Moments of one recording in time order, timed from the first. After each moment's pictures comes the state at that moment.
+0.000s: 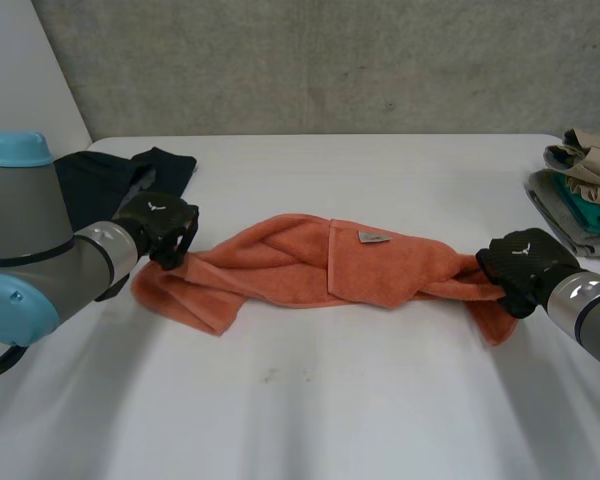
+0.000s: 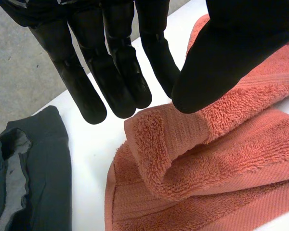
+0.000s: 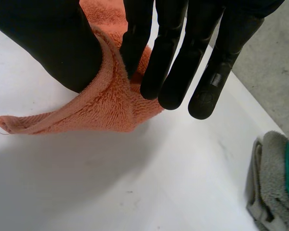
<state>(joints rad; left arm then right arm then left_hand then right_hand) 4.44 -2.11 -1.32 3.02 -1.35 3.55 1.68 -1.23 1.70 -0.01 1.31 2.44 1.14 1.19 1.19 1.20 0.99 0.99 1.18 1.19 1.19 0.99</state>
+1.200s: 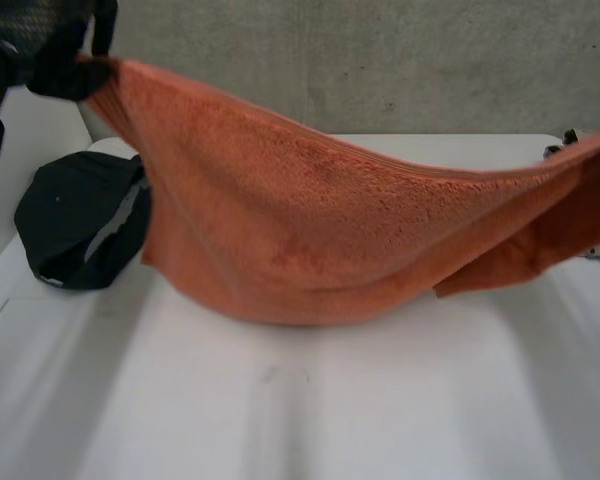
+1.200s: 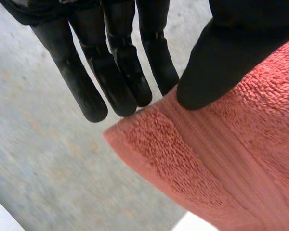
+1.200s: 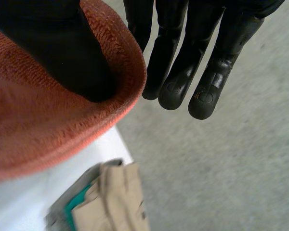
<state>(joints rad) 4.44 -1.50 -1.35 3.05 -1.36 3.50 1.61 -1.58 1.19 0.49 1.35 2.29 1.10 1.20 1.19 1.20 0.97 0.99 1.18 1.19 1.19 0.99</state>
